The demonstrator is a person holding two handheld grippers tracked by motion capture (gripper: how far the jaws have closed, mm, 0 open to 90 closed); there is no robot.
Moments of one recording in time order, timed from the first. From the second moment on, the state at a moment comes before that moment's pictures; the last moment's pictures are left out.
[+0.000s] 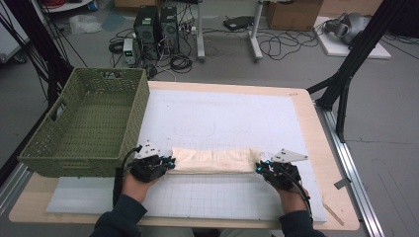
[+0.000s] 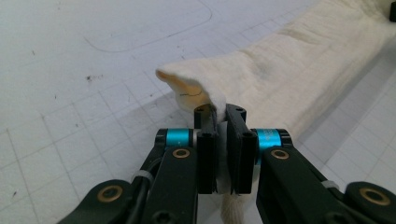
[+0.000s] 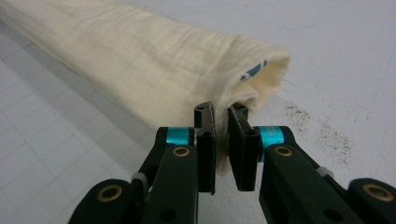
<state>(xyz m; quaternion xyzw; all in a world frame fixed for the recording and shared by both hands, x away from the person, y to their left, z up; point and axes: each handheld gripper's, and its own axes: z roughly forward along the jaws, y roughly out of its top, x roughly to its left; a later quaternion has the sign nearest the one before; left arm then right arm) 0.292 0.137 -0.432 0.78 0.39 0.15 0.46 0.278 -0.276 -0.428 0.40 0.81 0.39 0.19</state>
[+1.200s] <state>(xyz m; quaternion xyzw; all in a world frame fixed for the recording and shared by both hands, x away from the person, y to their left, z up) 0.283 0.172 -0.344 0.72 0.35 0.22 0.55 0.300 -0.263 -0.346 0.34 0.75 0.50 0.26</state>
